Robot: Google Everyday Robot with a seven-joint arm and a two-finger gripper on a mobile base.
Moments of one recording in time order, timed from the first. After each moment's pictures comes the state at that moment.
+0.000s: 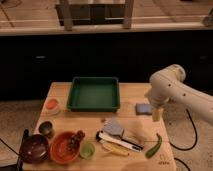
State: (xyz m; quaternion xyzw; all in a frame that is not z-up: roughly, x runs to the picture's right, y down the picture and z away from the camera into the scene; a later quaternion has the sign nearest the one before) arm 0.253 0.106 0.741 -0.27 -0.01 -0.07 0.96
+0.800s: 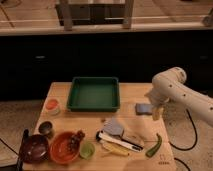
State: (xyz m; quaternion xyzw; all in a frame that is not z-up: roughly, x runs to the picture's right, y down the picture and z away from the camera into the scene) arm 0.263 0.107 0.773 -0.26 -0.03 -0.06 0.96
